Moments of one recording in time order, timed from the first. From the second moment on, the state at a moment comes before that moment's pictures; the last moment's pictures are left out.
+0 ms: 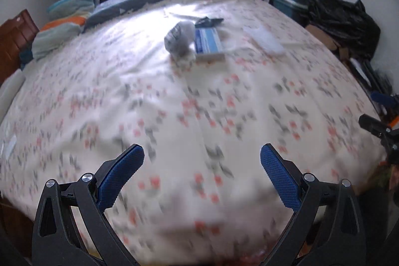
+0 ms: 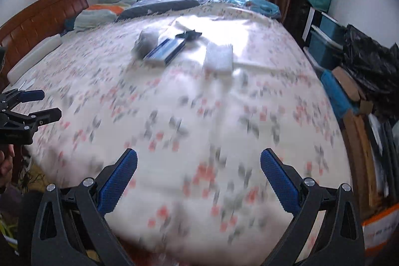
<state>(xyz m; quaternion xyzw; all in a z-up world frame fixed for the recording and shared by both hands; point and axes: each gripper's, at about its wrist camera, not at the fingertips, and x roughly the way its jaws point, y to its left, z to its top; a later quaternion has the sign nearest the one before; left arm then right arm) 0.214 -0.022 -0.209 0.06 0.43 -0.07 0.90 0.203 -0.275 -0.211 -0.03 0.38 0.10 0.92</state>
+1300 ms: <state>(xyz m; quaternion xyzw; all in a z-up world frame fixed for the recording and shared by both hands) 0.509 -0.006 -0.290 0.04 0.43 -0.05 0.90 0.409 -0.257 -0.261 -0.02 0.39 0.09 0.92</state>
